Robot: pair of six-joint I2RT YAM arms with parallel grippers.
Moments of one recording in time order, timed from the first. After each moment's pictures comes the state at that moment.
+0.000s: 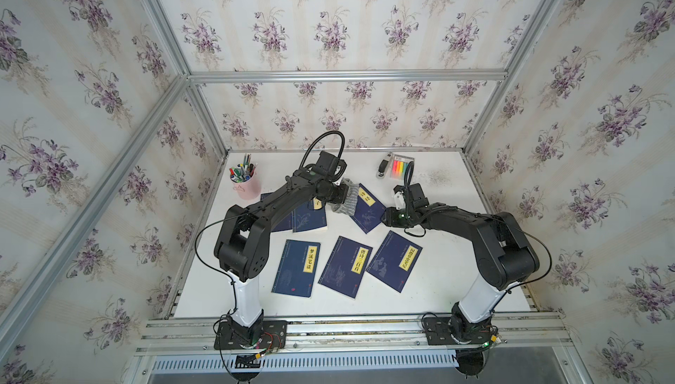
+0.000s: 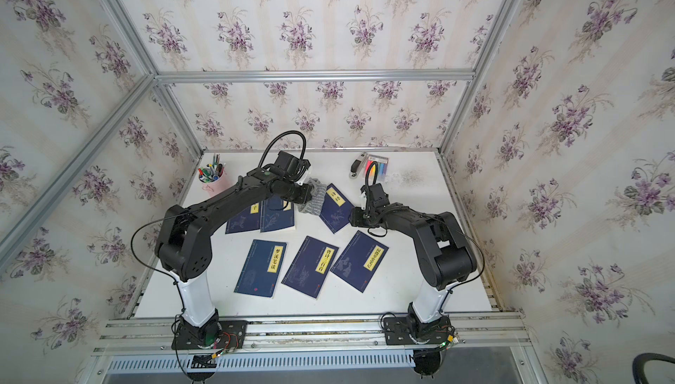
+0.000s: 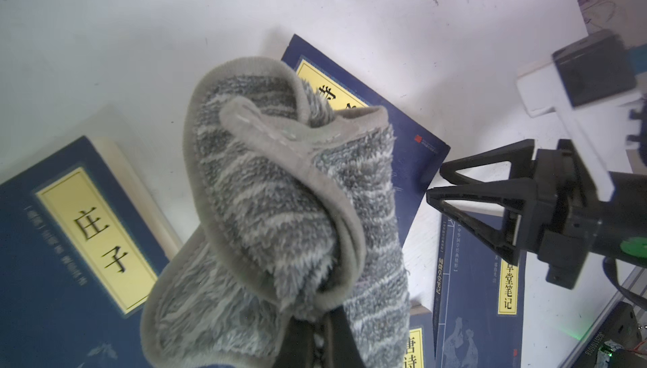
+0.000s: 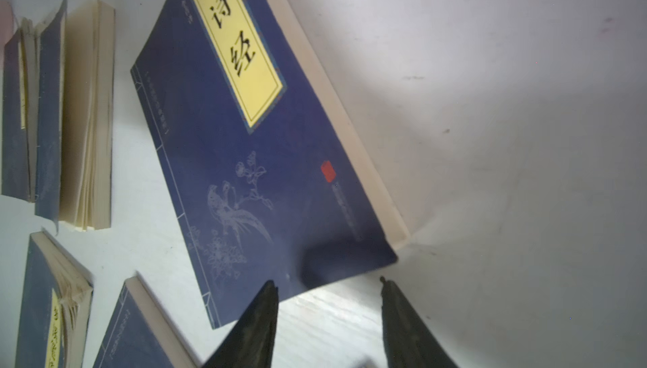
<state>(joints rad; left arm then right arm) -0.47 1.88 1.53 -0.66 0.22 -0.21 0.35 1.75 0.91 -0.17 -0.29 0.36</state>
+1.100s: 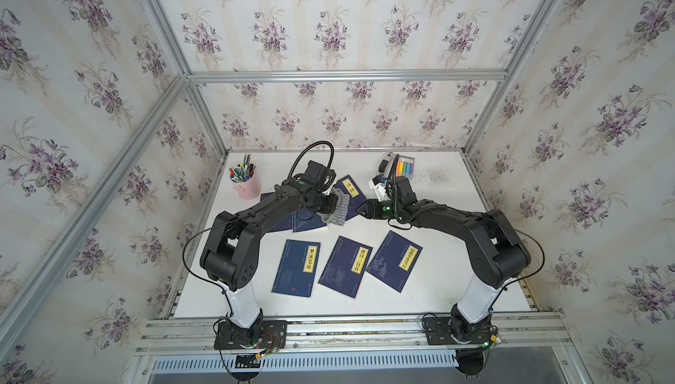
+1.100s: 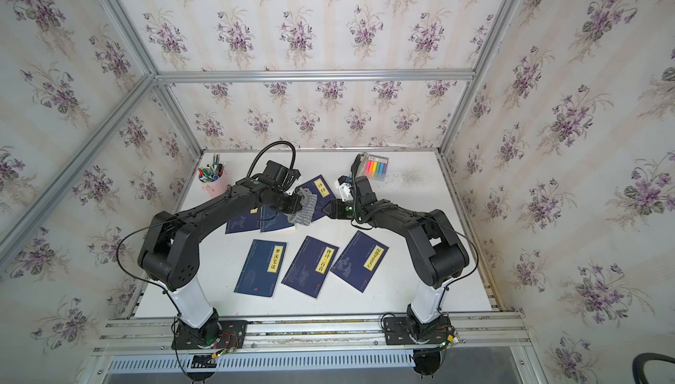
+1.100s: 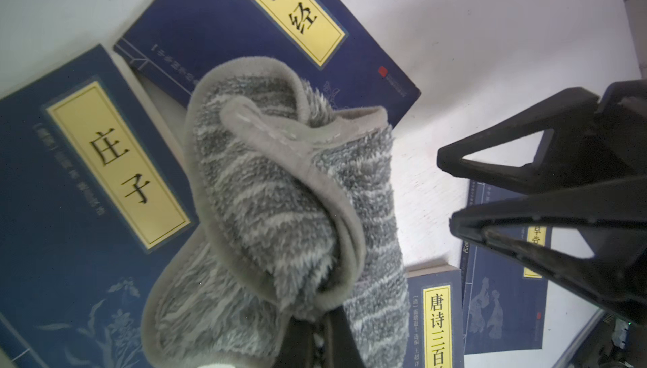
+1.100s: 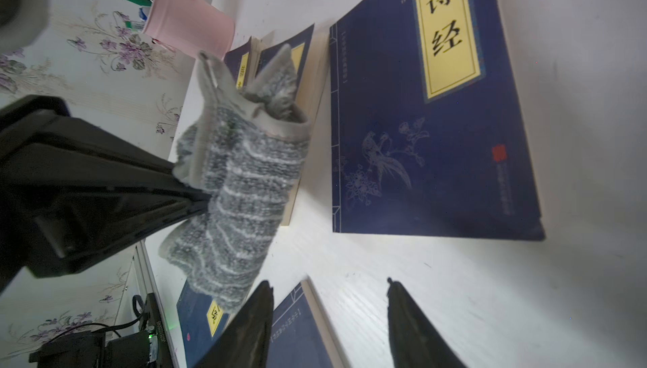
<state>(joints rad) -0.43 1.80 1.34 -0.60 0.28 -0.17 0.47 1.75 0.98 0.02 -0.57 0.46</state>
